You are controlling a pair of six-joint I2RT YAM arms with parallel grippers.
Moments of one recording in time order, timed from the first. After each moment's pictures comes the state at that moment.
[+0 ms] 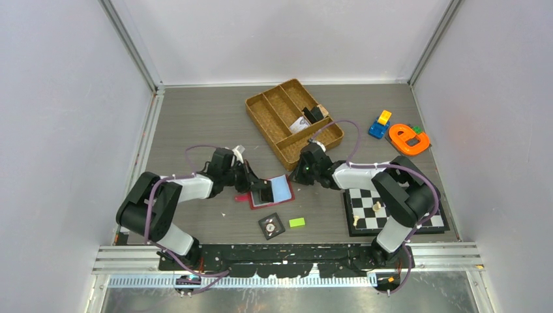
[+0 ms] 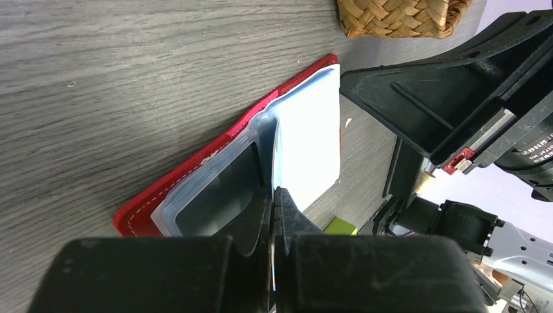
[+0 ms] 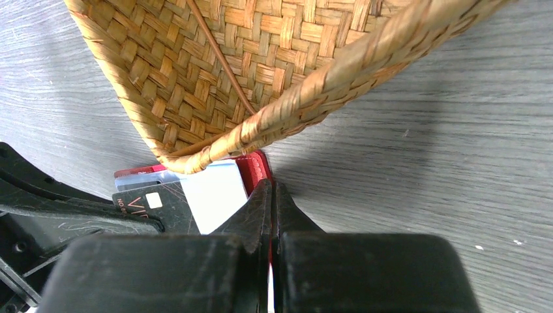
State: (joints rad) left arm -0.42 1.53 0.53 0.22 0.52 -0.82; right arm 0.68 1.69 0.77 0.10 -0.03 0.91
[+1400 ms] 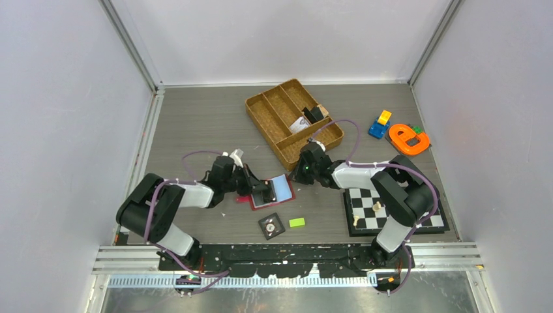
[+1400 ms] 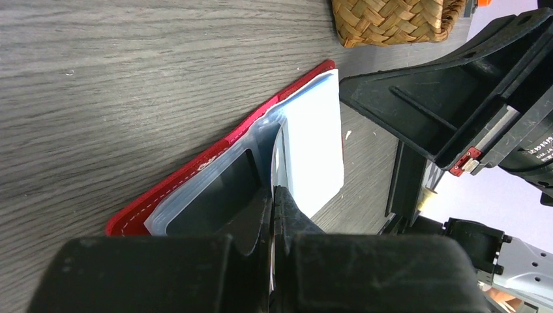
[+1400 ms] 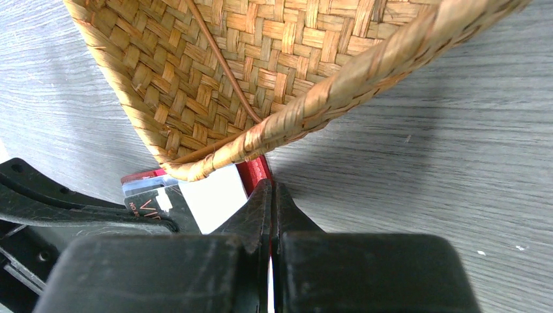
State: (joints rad) left arm -0.47 1.53 0.41 0.47 0.42 -0.89; right arm 0.68 1.70 0.78 0.10 -0.03 0.91
